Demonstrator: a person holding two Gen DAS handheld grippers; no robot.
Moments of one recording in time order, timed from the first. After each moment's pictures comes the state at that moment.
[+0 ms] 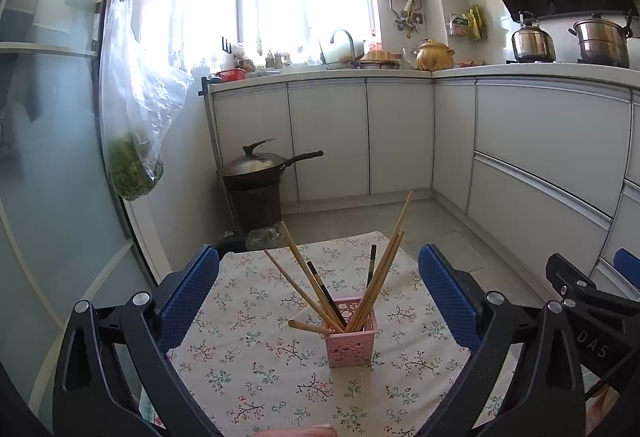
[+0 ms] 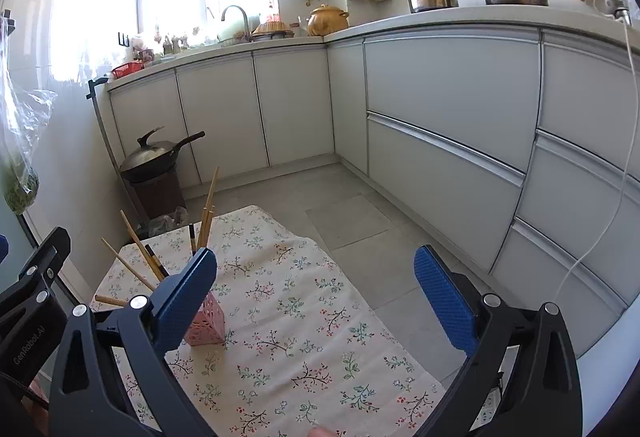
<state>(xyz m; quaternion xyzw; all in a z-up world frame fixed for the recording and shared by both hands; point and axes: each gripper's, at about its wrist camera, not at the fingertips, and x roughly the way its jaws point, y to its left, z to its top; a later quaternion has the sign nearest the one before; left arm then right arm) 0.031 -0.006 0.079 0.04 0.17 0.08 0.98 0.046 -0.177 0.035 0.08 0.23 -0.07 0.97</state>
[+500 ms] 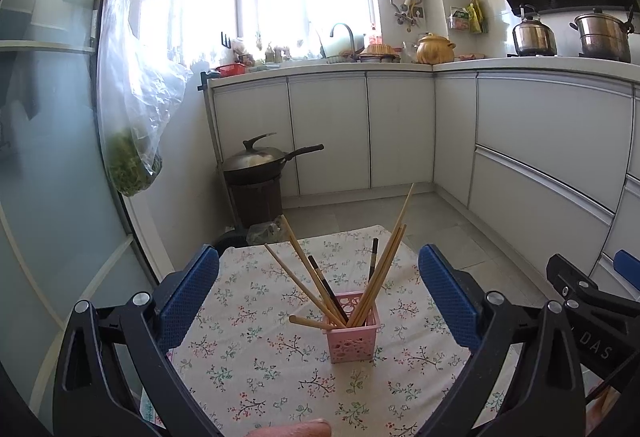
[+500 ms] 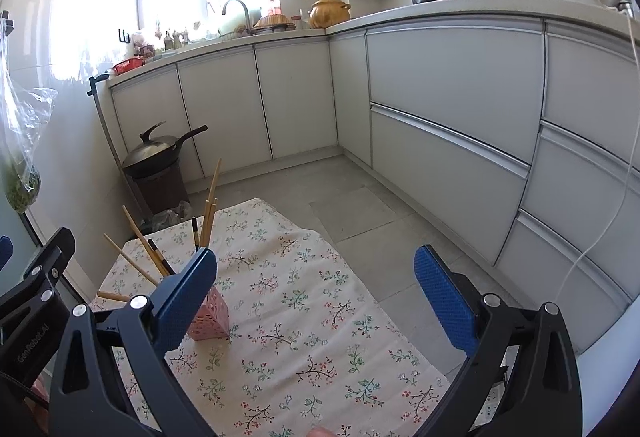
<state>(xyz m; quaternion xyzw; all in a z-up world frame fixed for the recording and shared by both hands) 0.035 -0.004 0.076 0.04 0.18 0.08 0.98 0.048 -0.177 0.031 0.08 0.24 -0.06 0.96</state>
